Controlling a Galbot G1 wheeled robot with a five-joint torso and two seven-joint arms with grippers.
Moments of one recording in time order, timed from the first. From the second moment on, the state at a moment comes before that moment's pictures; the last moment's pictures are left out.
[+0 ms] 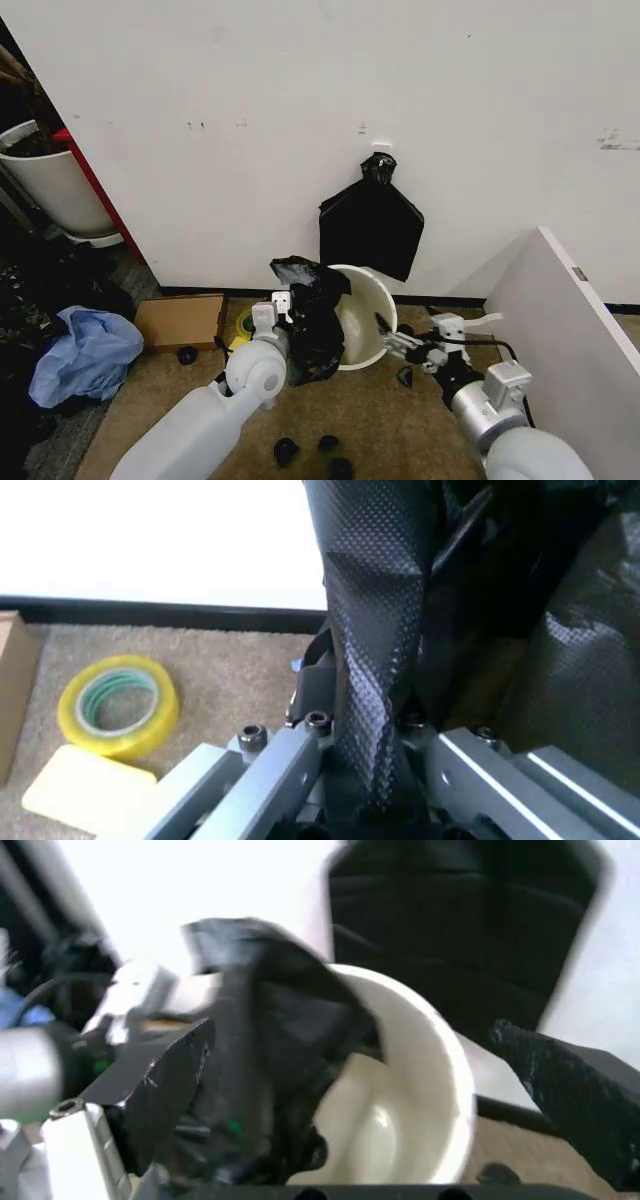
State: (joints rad) left arm 0.88 -1.10 0.19 -1.88 -0.93 0.44 -0.71; right arm -1.48 0.90 0.27 2.45 0.57 -0.43 0.28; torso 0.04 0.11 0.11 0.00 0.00
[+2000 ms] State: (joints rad) left arm 0.91 -1.12 0.24 -1.86 -0.88 0.40 -0.71; right arm -1.07 0.95 -0.04 2.15 0.53 -0.54 0.44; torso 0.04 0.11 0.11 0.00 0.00
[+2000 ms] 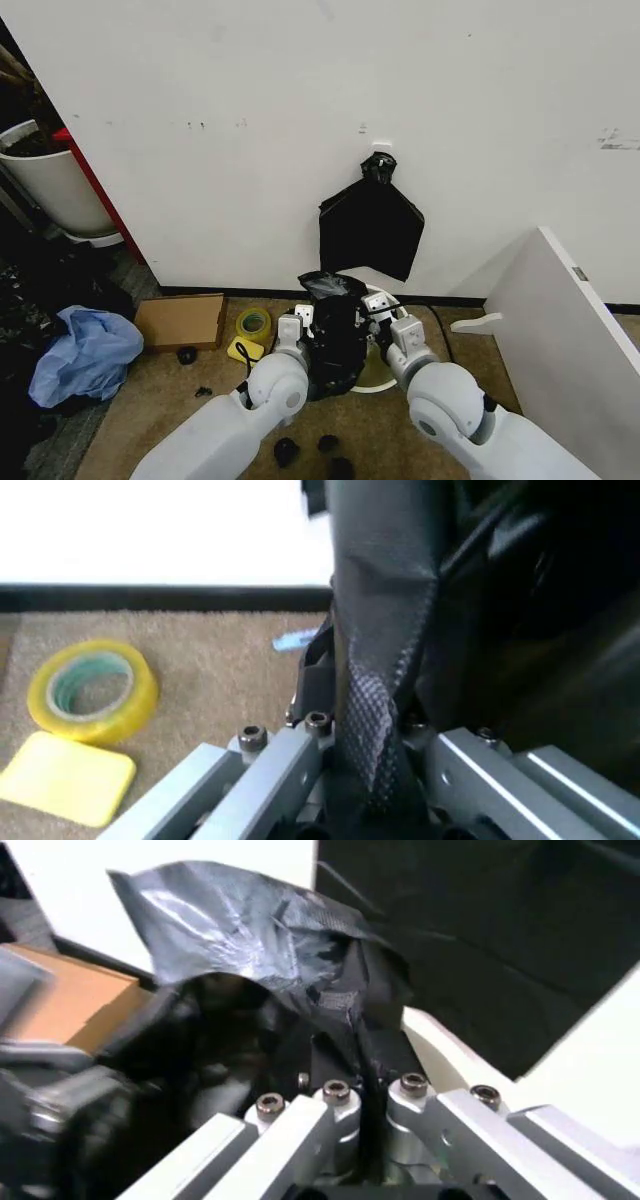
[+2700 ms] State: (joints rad) left arm 1.04 -1.00 0.12 -1.91 -0.79 0.20 -0.50; right arm -1.13 0.89 0.07 2.12 0.62 -0.47 0.50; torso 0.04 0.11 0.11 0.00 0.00
